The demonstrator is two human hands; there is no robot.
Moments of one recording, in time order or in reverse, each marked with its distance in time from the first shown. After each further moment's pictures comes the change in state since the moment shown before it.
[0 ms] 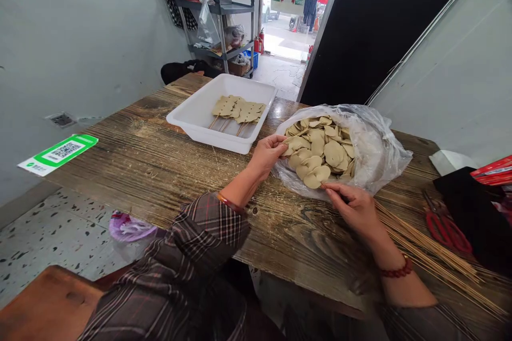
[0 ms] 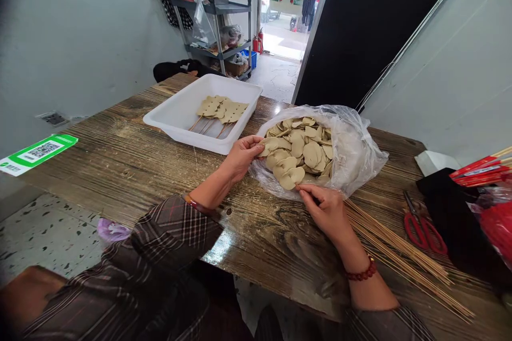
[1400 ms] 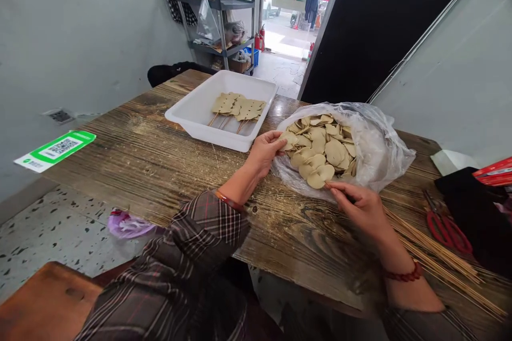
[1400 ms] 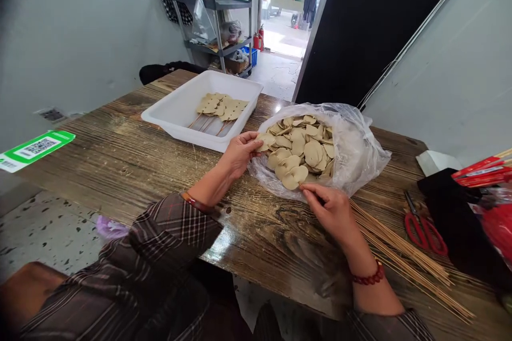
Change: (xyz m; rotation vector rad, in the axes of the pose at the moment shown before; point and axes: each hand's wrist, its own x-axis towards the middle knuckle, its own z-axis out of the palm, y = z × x) left_hand 0.002 0.006 -0.001 -0.063 0.095 -0.060; right_hand 0.000 -0.005 -0.013 -0.041 -0.028 0.000
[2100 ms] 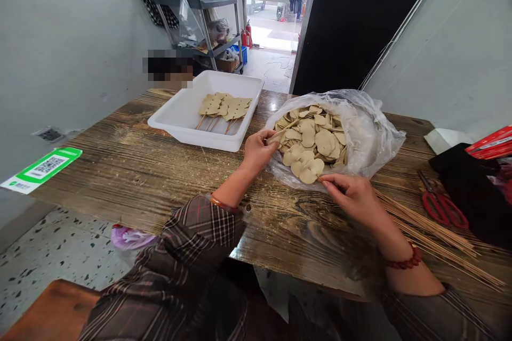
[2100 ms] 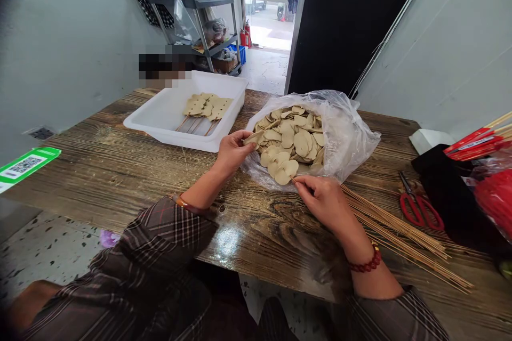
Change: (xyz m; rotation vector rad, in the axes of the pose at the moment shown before) left_hand 0.010 -0.017 -0.006 0.534 0.003 0.329; right_hand 0.000 -0.006 -0.005 -0.094 -0.087 -0.006
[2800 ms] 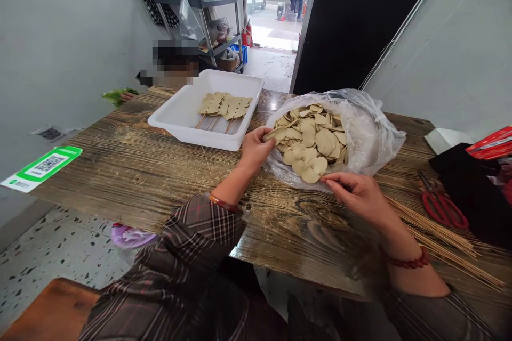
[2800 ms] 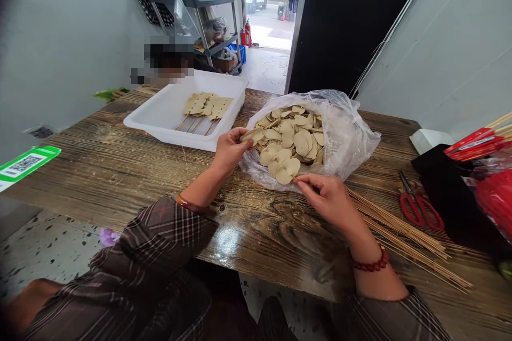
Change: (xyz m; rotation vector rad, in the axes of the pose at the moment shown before) left_hand 0.006 -0.004 -0.004 -0.042 0.036 -0.016; right_hand 0.002 -0.006 -0.011 0.103 -0.032 0.045
